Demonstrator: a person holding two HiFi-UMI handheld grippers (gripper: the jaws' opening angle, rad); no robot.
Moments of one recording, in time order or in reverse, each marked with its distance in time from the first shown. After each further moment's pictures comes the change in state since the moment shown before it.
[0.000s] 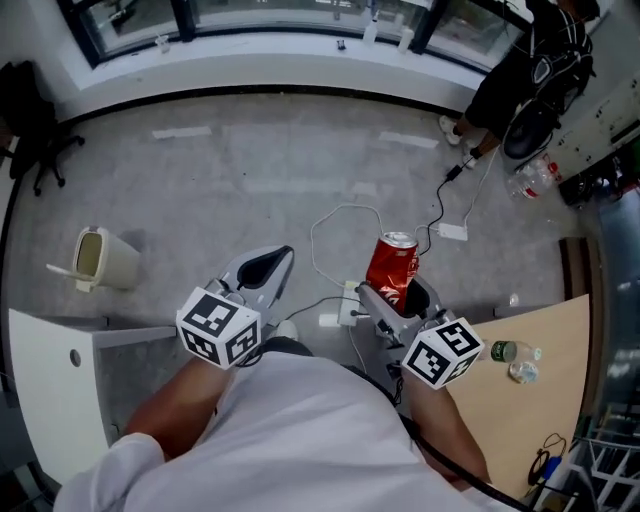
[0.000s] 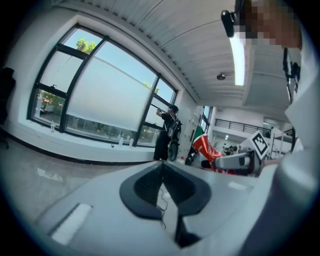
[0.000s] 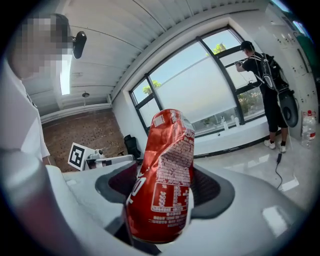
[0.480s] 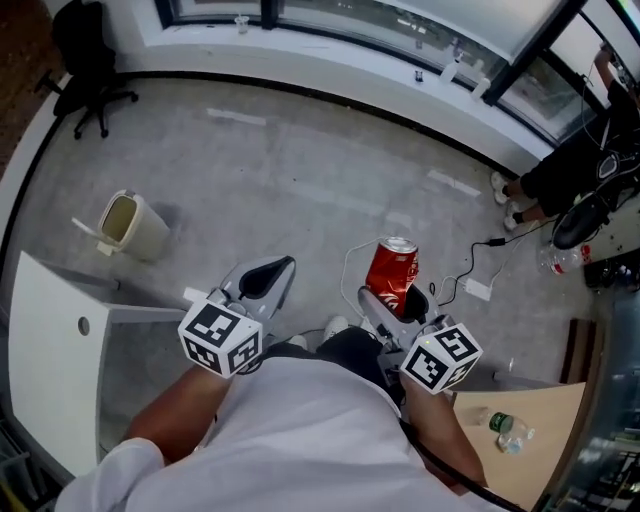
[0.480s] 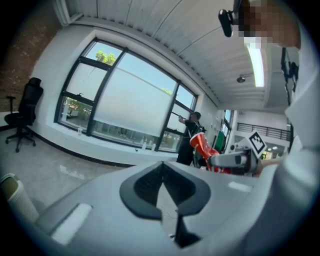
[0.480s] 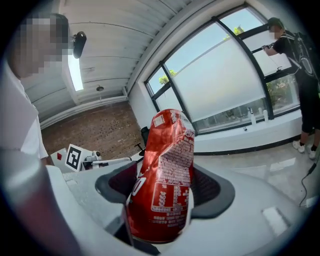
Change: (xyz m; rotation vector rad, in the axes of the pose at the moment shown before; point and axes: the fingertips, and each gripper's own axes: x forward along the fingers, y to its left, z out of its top) left arm -0.062 0.100 0.009 -0.068 -0.071 0.229; right arm 0.127 0.052 0.011 -0.067 0.106 0.216
